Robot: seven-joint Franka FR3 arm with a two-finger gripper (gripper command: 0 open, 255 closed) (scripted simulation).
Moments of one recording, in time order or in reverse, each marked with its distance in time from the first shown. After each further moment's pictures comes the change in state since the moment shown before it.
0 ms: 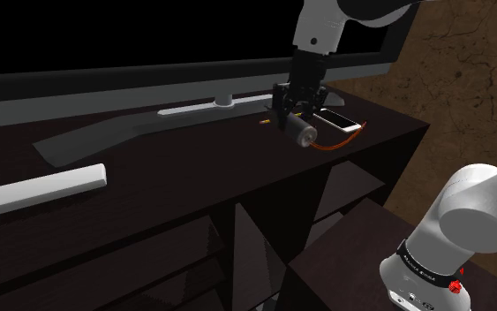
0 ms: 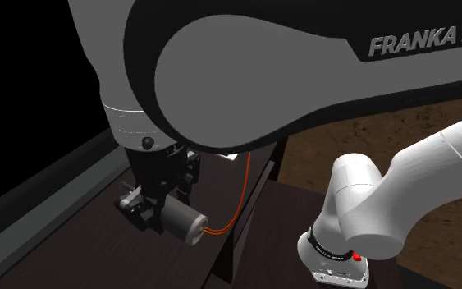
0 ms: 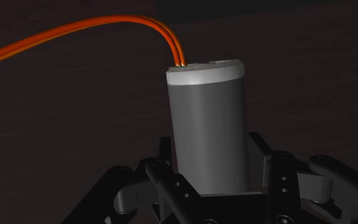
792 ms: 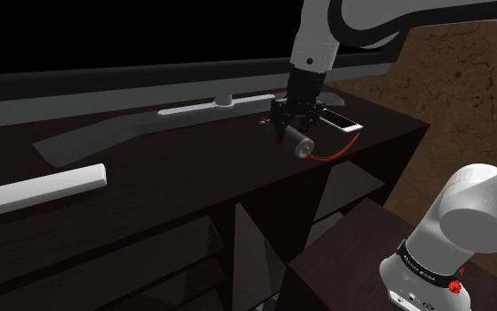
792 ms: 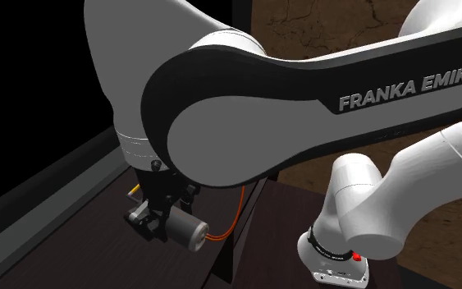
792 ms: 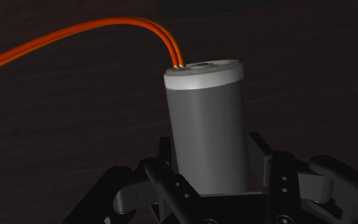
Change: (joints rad) arm 0.004 -0.005 0.010 -0.091 0.010 0.088 -0.014
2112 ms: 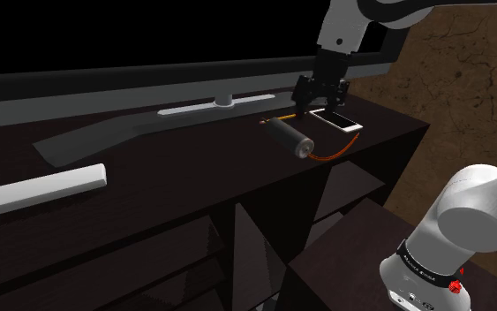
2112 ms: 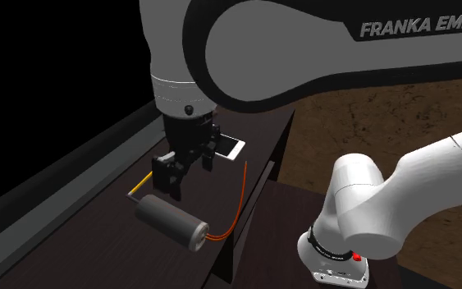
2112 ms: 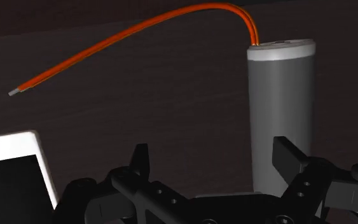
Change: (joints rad) arm -0.033 -0.094 -0.119 0.002 -0.054 -0.104 -0.124
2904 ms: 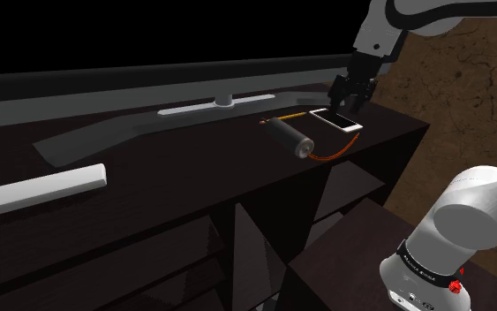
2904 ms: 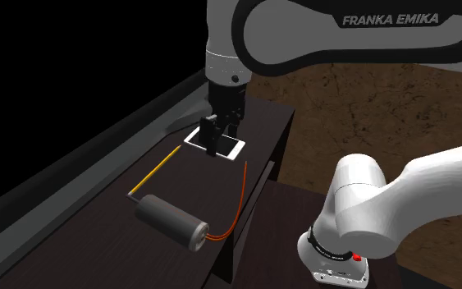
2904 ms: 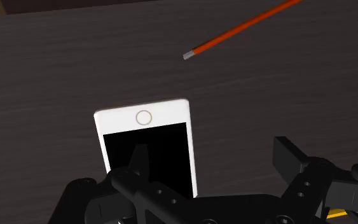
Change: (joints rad) arm -0.077 -0.113 -0.209 -0.113 -0.122 0.002 -0.253
